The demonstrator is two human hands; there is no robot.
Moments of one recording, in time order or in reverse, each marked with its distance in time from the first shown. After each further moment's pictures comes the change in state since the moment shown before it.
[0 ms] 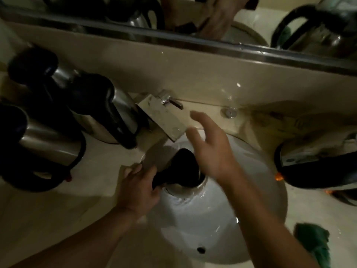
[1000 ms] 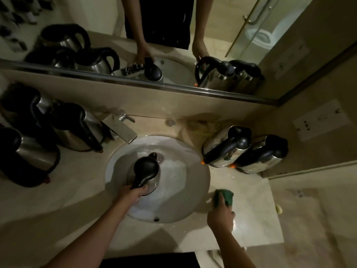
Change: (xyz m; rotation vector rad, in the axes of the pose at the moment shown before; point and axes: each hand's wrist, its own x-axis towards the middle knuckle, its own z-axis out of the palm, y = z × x) left_hand -0.043 0.098 -0.037 -1.022 -0.500 -0.832; right_hand -0.228 0.151 -0.096 -0.488 0.148 0.991
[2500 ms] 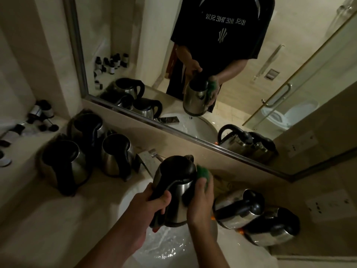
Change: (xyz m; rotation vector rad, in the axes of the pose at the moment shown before) left_hand -0.177 0.121 -0.076 -0.652 -0.294 0.527; right_hand -0.155 -0.219 -0.103 0.974 0.067 -0.929
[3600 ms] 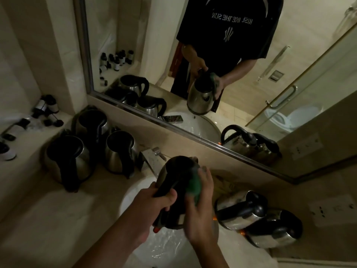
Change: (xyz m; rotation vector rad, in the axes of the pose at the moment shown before) left_hand -0.003 0.015 0.002 0.088 0.029 -0.091; right_hand -0.014 -0.005 -0.010 -0.260 -0.180 -0.203
